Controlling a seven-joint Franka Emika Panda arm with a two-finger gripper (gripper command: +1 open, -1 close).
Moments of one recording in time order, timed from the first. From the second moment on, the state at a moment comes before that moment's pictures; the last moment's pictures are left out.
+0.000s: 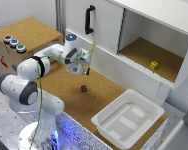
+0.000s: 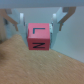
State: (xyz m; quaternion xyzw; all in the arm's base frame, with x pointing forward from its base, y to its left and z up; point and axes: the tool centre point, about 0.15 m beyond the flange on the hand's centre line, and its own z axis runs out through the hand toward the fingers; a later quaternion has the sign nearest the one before) arm 0.361 0.149 0.411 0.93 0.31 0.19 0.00
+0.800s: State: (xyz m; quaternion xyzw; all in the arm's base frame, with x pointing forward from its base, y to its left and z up) arm 0.338 0.375 0.457 0.79 0.60 0.10 -0.02
